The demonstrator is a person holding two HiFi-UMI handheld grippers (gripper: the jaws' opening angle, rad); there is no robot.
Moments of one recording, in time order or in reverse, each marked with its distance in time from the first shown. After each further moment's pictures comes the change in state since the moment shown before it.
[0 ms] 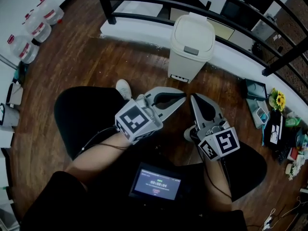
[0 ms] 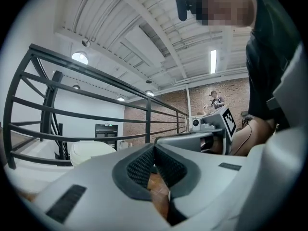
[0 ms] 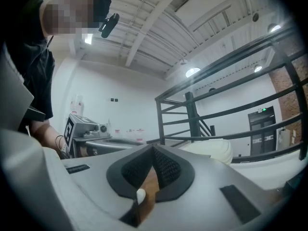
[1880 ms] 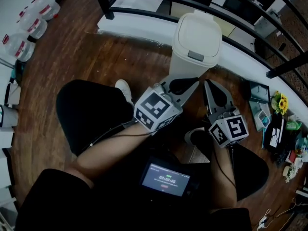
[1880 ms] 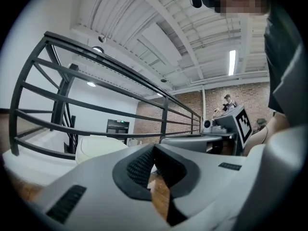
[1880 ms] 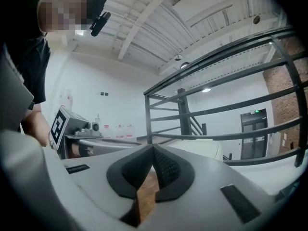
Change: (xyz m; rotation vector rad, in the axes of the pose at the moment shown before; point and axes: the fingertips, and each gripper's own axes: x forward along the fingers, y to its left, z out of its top) left arm 0.077 0.112 -0.014 -0.120 -0.001 0.126; right arm 0.076 -0.109 -0.013 -0.013 0.051 -0.098
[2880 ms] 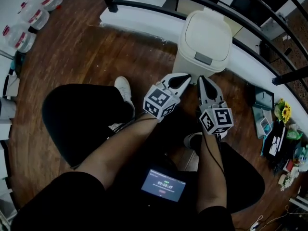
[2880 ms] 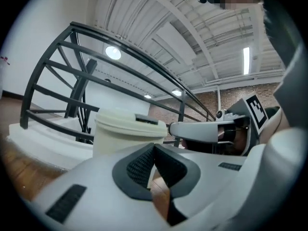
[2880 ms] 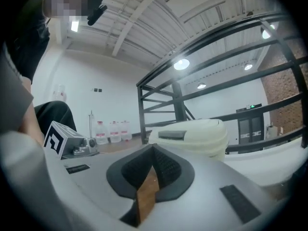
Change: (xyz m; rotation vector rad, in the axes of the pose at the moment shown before) left arm 0.042 0.097 -0.130 -0.089 -0.015 0.143; right arm 0.073 -0.049 -0.107 0.042 0.015 -0.037
